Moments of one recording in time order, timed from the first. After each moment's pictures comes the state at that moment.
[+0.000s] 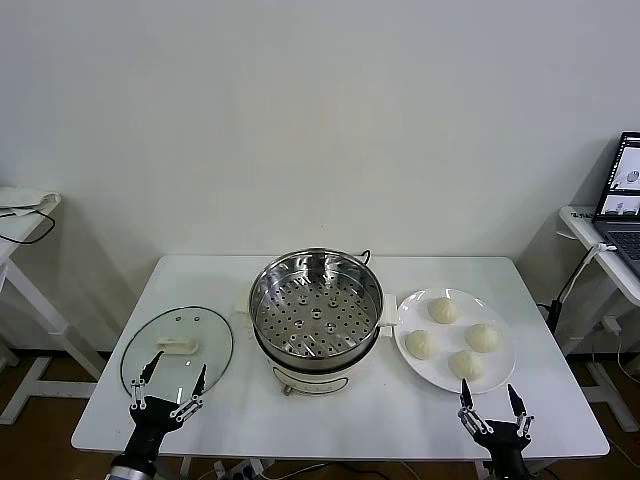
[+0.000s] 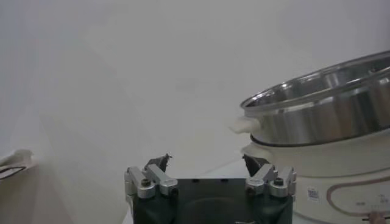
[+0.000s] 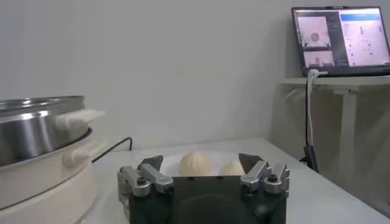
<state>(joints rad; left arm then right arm) 1.75 -1.26 -0.64 -2.00 0.05 -0.27 0.02 -1.75 1.20 0.60 1.94 0.40 0.25 0.24</state>
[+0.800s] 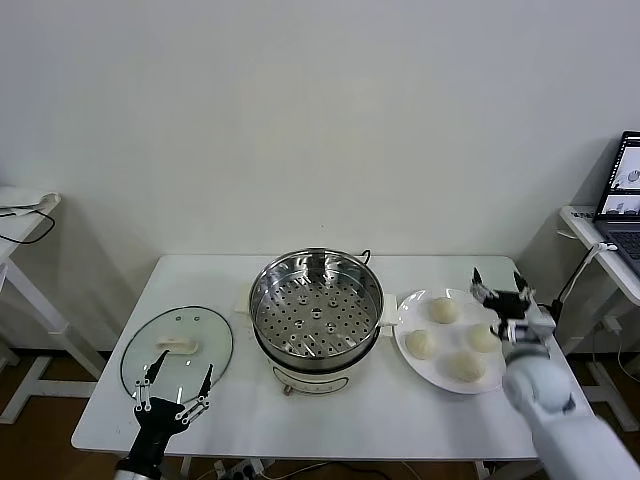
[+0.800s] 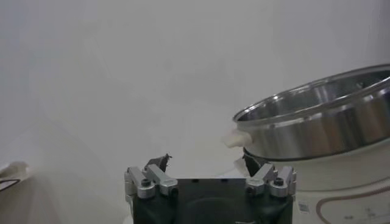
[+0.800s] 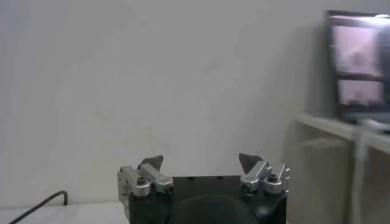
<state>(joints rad) 1.77 -1.27 -0.63 -2.03 0.07 -0.29 0.01 -0.82 0.83 0.21 1.44 0.67 -0.11 0.12</state>
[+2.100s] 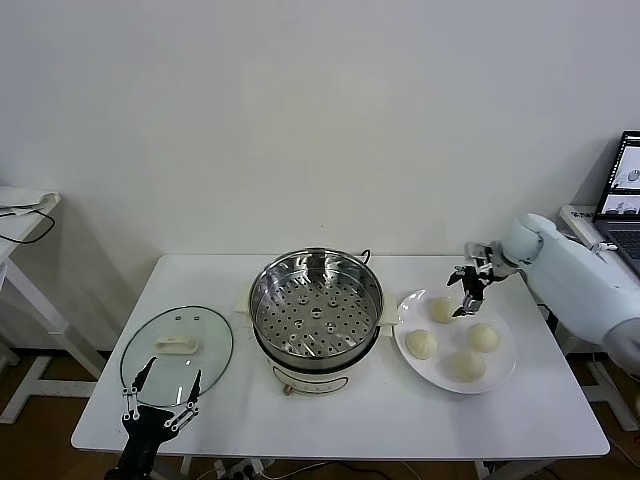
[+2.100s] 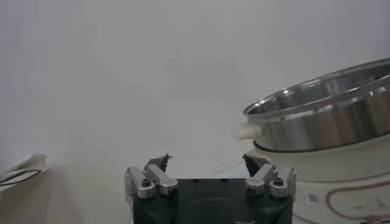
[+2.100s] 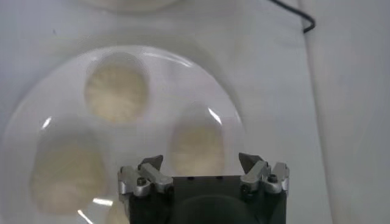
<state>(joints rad) 1.81 -1.29 -0.66 -2.04 0.07 -0.31 -0.01 0.04 0.95 -0.62 0.71 -0.18 -0.02 -1.17</state>
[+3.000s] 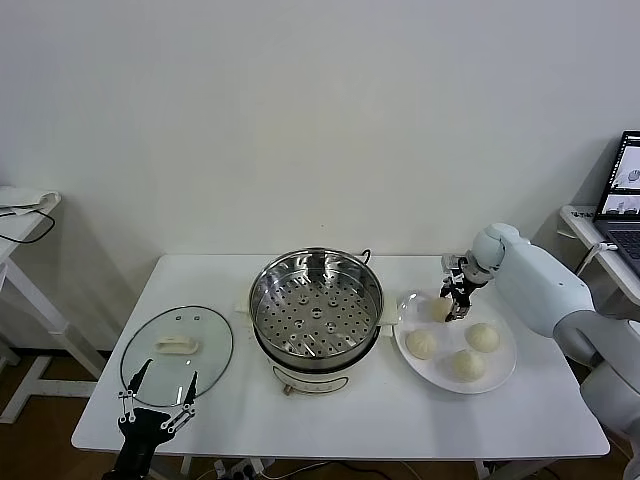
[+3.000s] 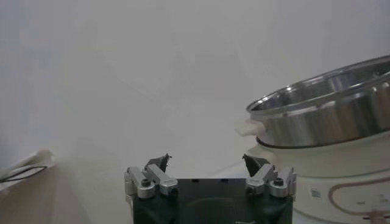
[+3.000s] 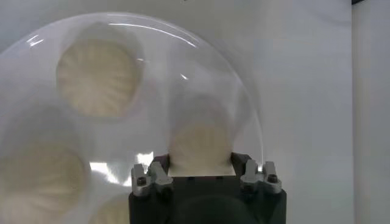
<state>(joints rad) 1.82 -1.30 -0.68 -2.04 0.07 -0.31 -0.02 0.06 1.02 -0.64 0.64 -0.24 0.01 -1.14</state>
